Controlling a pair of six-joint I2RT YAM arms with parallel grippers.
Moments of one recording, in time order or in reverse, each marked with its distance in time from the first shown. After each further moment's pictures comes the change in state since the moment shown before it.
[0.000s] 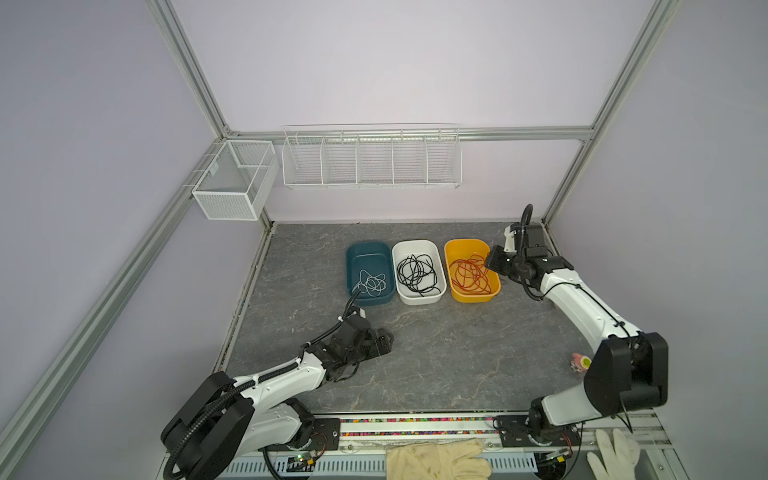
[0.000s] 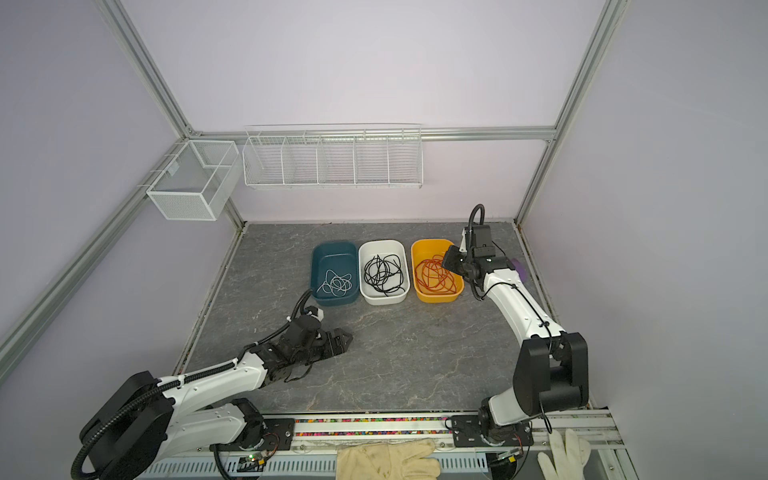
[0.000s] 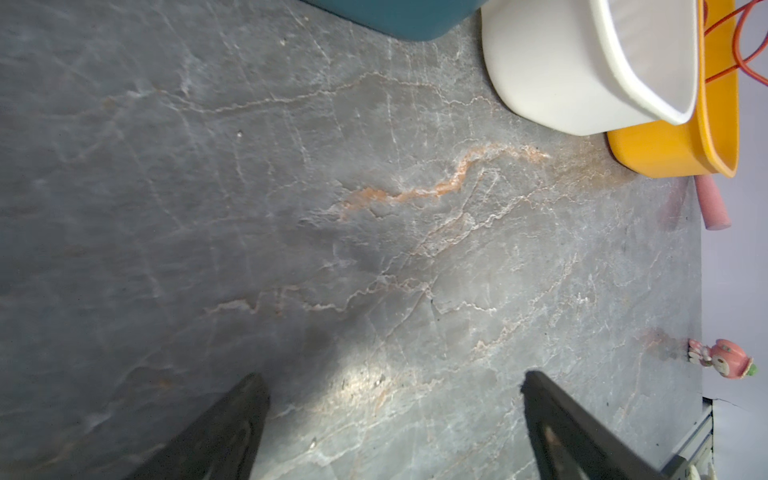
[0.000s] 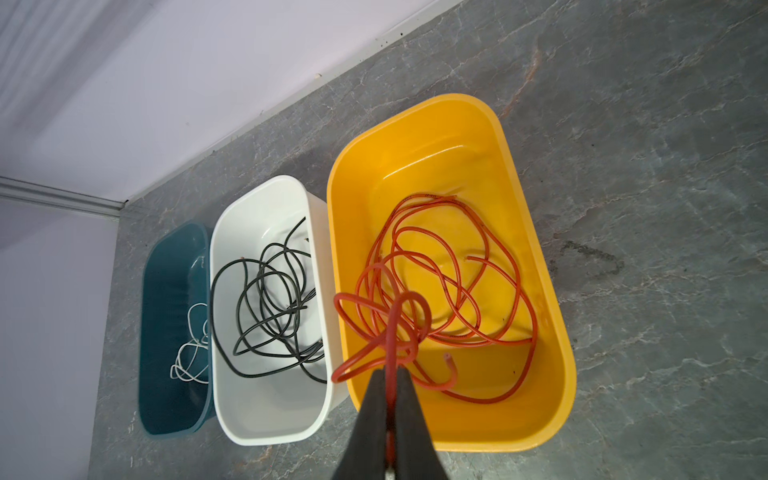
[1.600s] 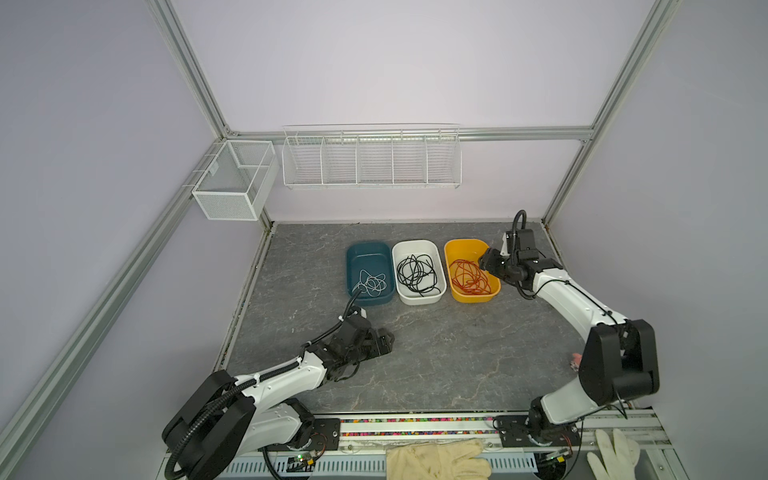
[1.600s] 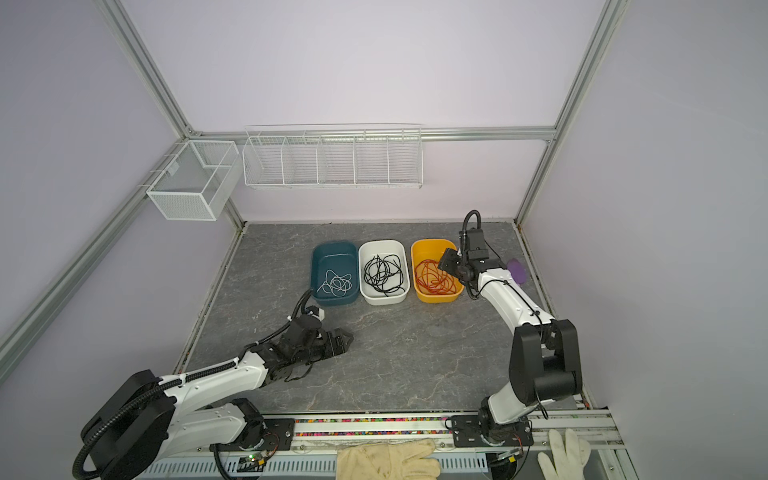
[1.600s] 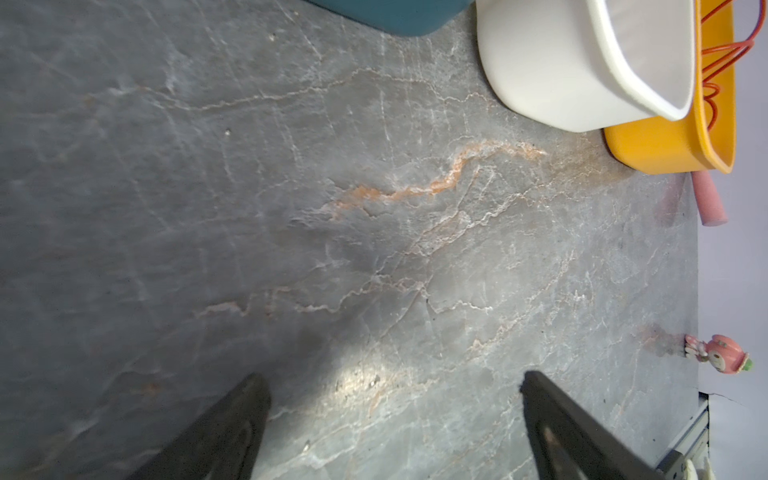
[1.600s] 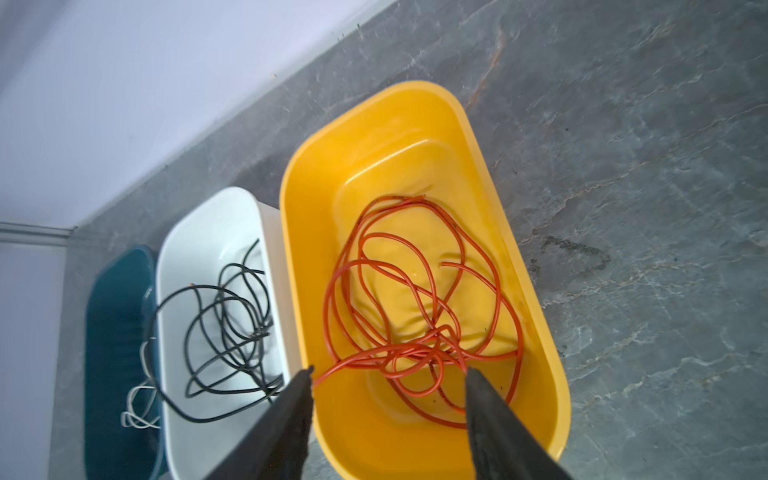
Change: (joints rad) left arm 0.000 0.007 0.011 -0.013 0.005 0.005; right arm 0.016 -0.002 -0.038 0.048 0.085 0.037
